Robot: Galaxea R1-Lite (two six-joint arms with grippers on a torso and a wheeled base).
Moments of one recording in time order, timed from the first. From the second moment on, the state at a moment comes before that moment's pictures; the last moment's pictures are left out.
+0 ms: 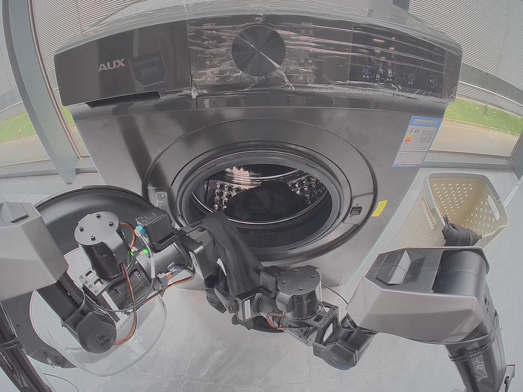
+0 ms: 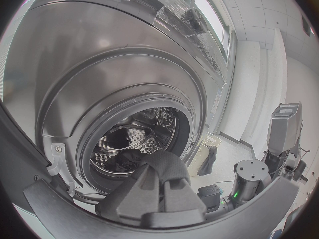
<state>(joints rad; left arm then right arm) -0.49 1.94 -0.43 -1.55 -0.20 -0.08 0.86 2.47 -0.98 -1.29 -0.14 0.21</state>
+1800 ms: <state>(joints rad) -0.41 1.80 -0.34 -1.55 -0.34 -0.10 0.69 1.96 -0.57 -1.42 -0.09 0.14</state>
